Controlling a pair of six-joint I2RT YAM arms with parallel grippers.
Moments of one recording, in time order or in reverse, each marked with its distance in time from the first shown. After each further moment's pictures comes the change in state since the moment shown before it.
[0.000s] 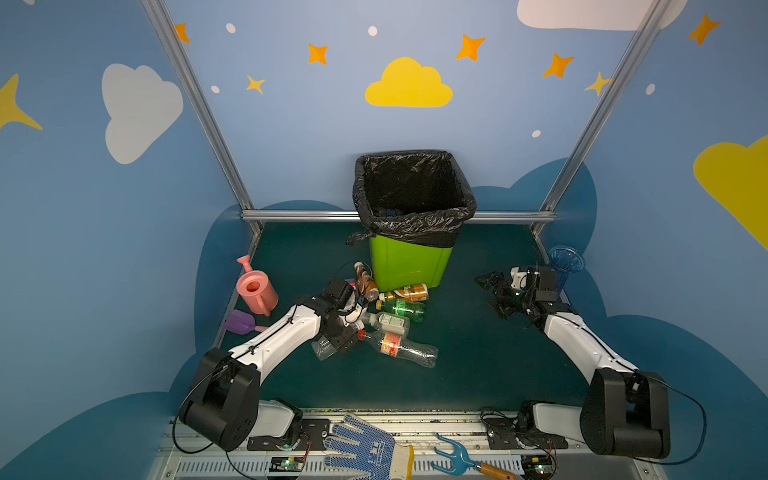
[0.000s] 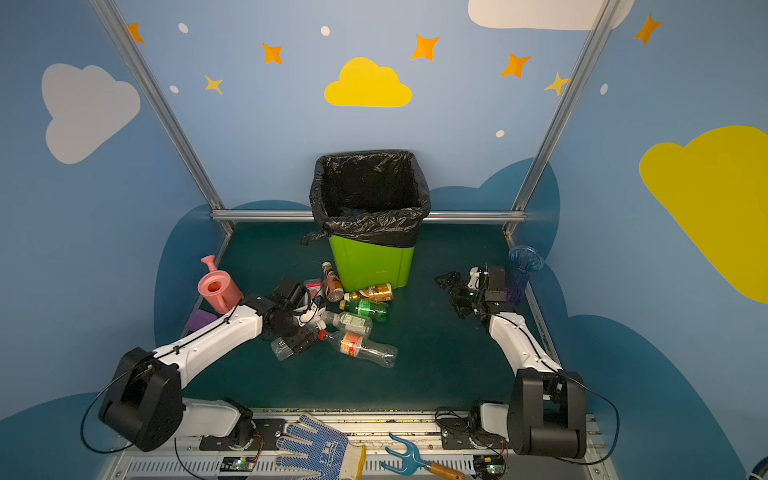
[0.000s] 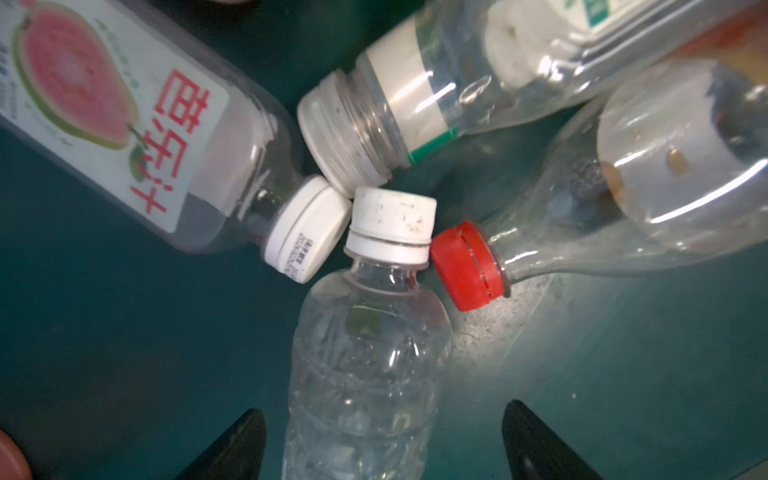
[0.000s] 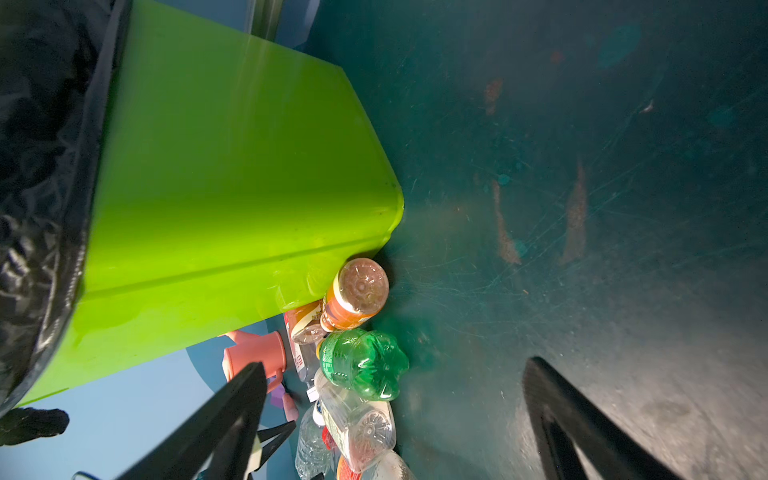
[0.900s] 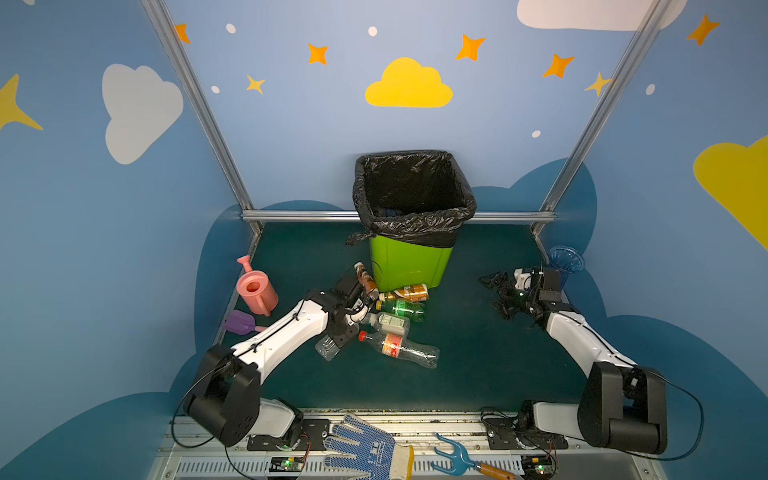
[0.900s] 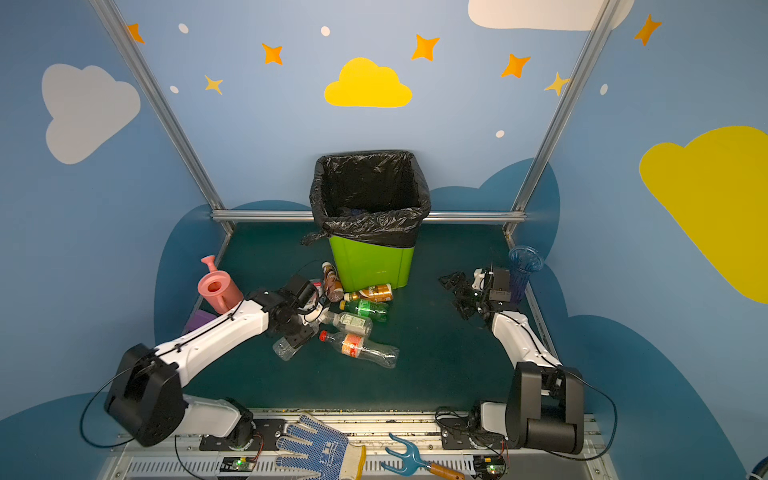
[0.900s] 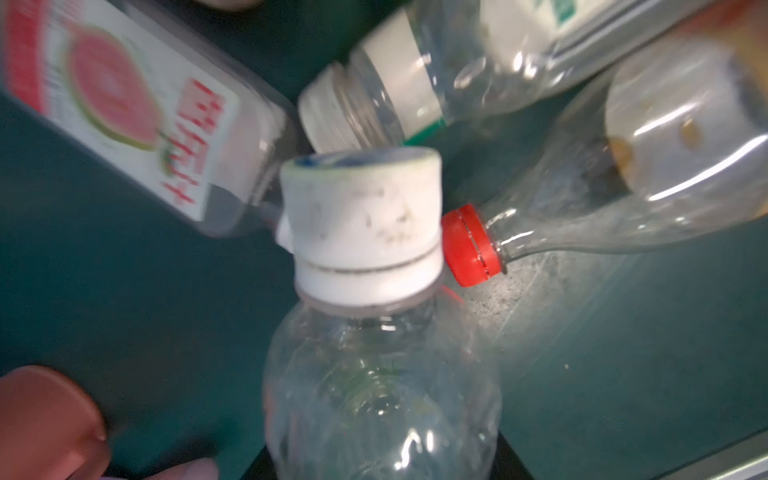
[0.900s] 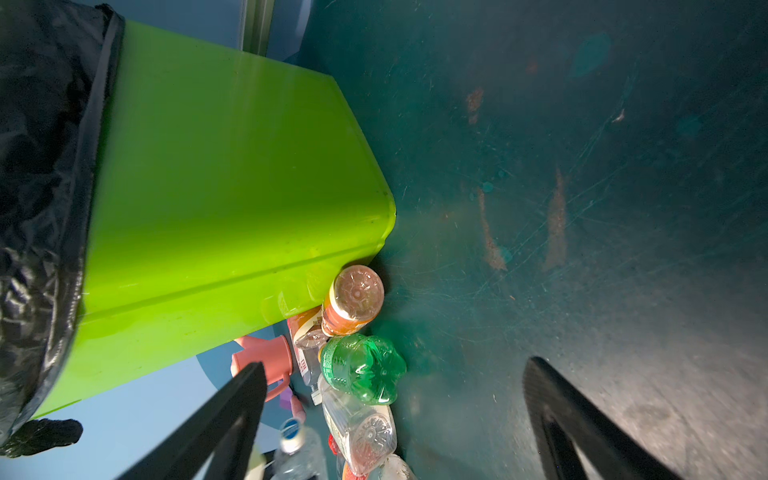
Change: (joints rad) left arm -0.068 -0.045 0.119 -0.147 -0.109 -0.045; right arm -0.047 0.023 0.000 0.008 -0.043 -0.003
